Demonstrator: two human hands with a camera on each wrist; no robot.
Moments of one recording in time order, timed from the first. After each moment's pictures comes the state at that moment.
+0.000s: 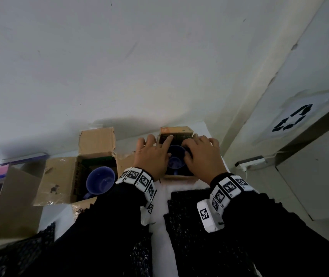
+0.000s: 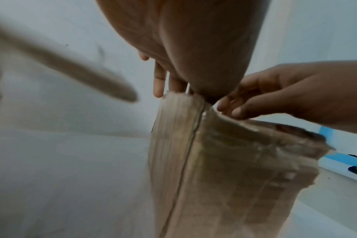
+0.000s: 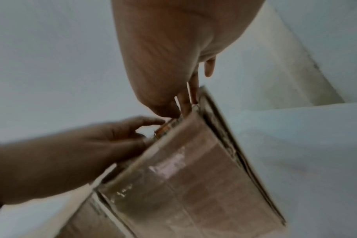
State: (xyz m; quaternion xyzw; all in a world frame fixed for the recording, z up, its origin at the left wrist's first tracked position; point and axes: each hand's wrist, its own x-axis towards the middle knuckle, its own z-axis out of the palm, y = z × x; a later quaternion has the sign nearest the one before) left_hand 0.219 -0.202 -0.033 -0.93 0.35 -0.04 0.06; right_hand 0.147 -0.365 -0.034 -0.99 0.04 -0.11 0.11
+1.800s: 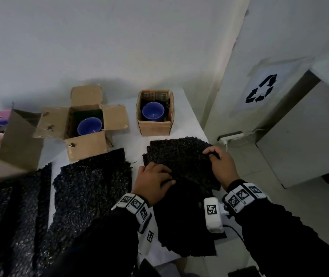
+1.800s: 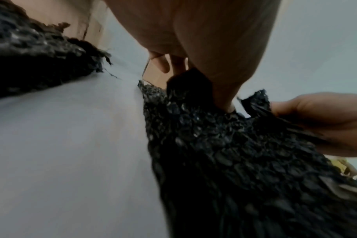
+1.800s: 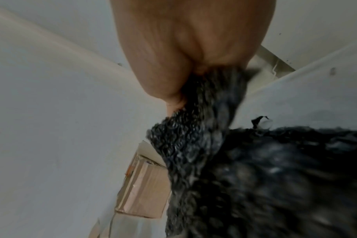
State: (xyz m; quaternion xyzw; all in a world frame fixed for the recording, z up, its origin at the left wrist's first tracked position) left_hand -0.012 -0.163 -0.084 -0.90 0.39 0.08 -0.17; right_hand -0.071 -0.394 -0.068 -0.79 0.30 -0.09 0.52
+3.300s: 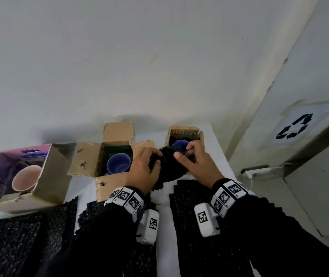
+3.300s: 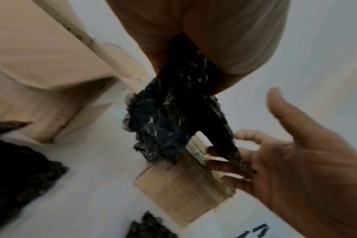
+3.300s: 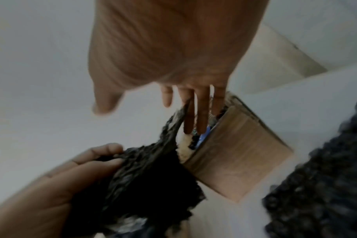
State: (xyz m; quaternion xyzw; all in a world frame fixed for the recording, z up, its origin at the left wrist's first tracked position) left_hand 0.131 -0.126 -0.003 -0.87 0.24 -0.05 -0.44; right_hand 0.087 -0.327 -0.009 -0.86 0.06 -0.07 0.50
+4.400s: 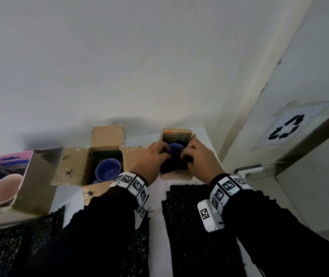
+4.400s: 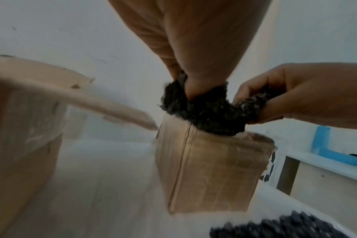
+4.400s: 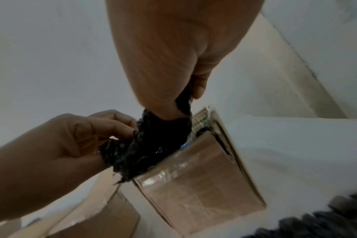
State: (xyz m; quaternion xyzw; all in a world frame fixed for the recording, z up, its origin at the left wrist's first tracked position) left_hand 0.172 -0.171 0.008 -0.91 0.41 -0.02 -0.09; right_hand 0.111 -0.360 -0.007 -0.96 -0.01 -0.06 0.26
